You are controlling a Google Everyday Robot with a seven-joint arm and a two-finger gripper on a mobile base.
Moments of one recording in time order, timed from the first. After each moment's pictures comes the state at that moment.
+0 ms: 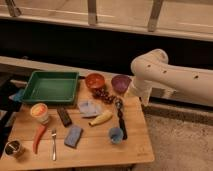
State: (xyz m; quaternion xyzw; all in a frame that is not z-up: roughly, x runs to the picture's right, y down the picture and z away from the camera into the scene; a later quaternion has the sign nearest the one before) arm 0.170 0.054 0.706 -0.15 0.23 0.81 0.52
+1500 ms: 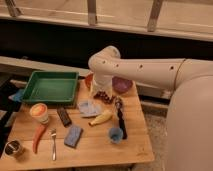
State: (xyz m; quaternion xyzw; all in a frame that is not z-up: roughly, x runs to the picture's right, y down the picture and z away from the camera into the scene) arm -0.011 0.029 0.755 -0.24 0.16 0.68 0.68
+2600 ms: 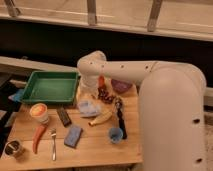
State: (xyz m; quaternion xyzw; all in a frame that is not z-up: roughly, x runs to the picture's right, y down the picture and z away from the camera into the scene) arm -0.108 0.043 0.810 -0.32 0.12 0.61 0.71
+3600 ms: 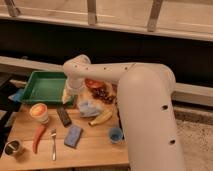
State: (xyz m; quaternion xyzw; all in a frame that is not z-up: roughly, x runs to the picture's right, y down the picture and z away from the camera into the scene) arm -0.173 0.055 0.831 -0.35 0.09 0.58 0.73
